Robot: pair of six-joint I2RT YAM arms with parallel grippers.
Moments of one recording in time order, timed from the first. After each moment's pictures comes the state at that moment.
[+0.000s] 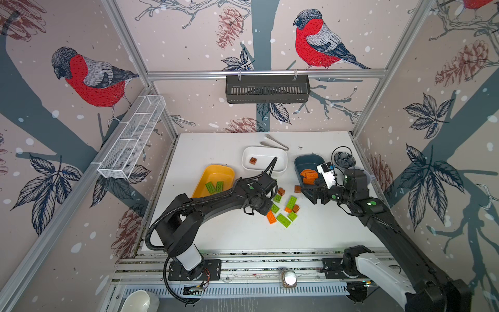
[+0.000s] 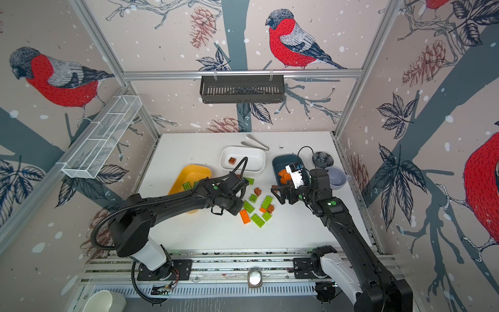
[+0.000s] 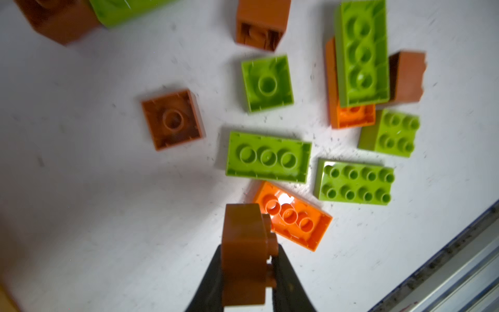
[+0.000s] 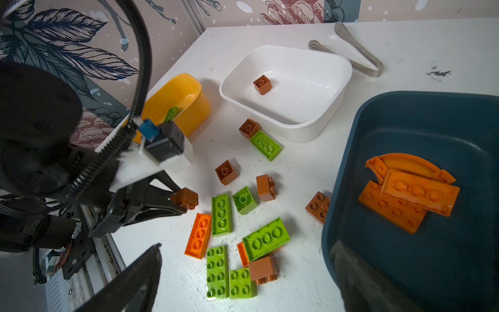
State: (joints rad) left arm -0.86 1.64 1.15 -0.67 0.03 -0.22; right arm 0.21 0.91 0.66 -0.36 -0.62 0.02
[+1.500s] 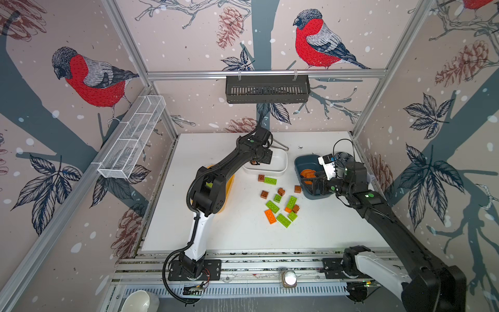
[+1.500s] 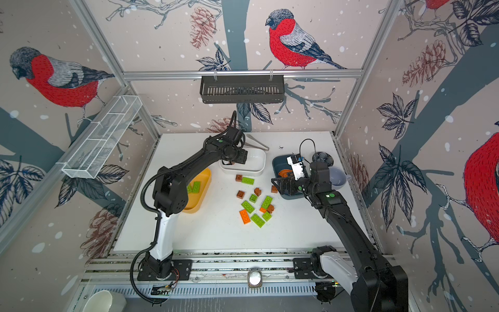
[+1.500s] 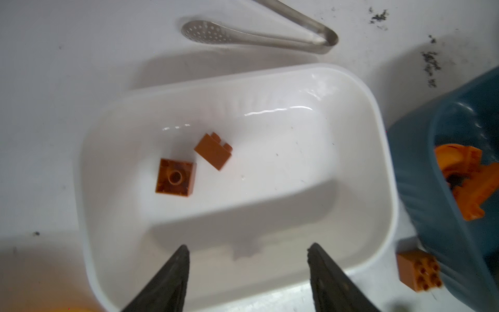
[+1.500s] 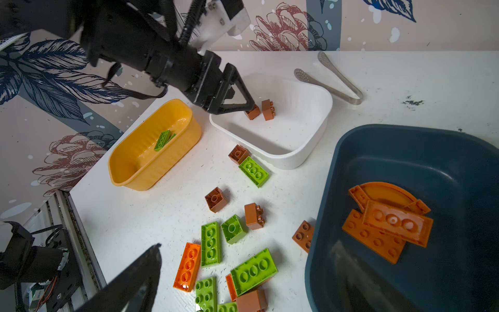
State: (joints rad) left arm -0.59 2.12 1.91 -0.80 -0.01 -0.27; right arm 0.19 1.01 0.73 -0.27 -0.61 0.06
